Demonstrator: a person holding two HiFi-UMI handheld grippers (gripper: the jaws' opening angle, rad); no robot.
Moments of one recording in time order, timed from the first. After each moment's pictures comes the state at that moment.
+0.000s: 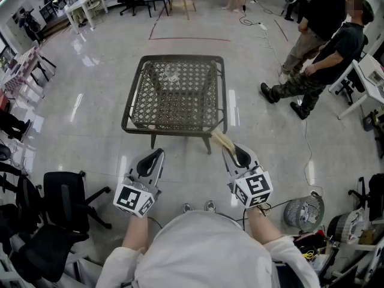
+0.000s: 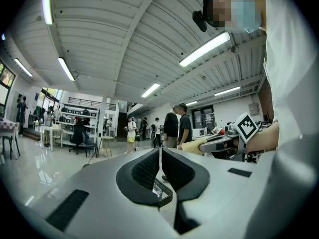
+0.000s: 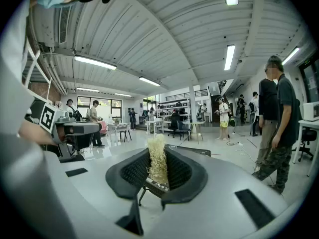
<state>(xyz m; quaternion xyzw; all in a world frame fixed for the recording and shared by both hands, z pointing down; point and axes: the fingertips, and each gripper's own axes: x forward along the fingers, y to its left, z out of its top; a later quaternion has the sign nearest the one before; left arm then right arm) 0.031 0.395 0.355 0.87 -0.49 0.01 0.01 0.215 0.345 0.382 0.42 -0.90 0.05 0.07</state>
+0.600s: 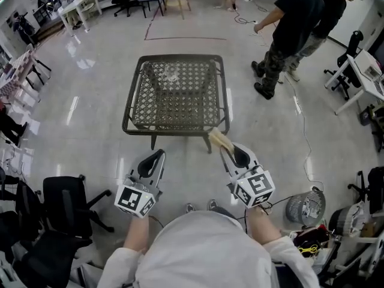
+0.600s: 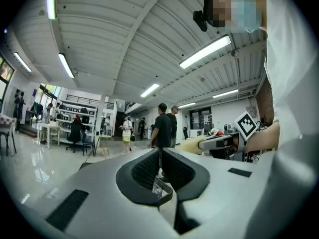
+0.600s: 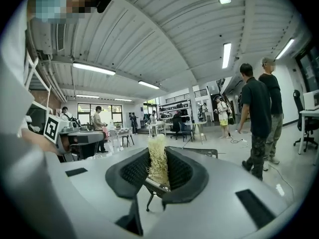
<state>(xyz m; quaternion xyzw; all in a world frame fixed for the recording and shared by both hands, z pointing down) 0.009 0.396 0.367 0.88 -0.48 0.00 0.02 0.186 0.354 0.383 0.41 -0.91 0.07 0.04</state>
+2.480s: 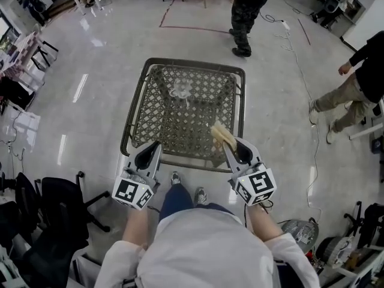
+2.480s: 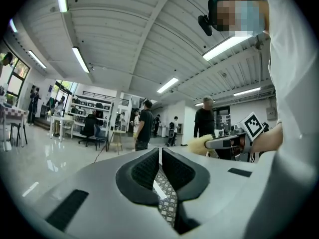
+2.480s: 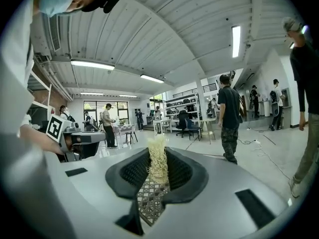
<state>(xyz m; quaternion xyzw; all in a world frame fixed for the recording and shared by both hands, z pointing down) -0.050 0.158 0.396 0.83 -0.55 0.00 0.06 0.138 0.103 0.403 0.36 -0.93 0.07 0.06</state>
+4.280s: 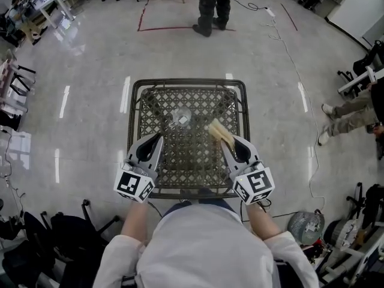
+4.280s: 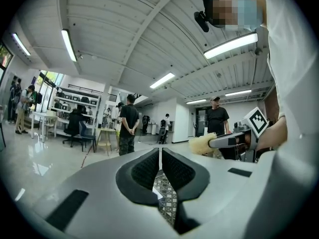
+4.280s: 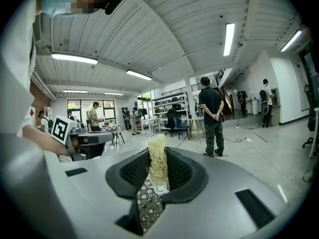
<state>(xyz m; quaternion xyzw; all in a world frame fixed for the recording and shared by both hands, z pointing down) -0.113 -0.049 0.410 0.88 -0.48 0.01 0.06 0.069 -0.055 0.412 0.42 -0.90 0.09 0.07</state>
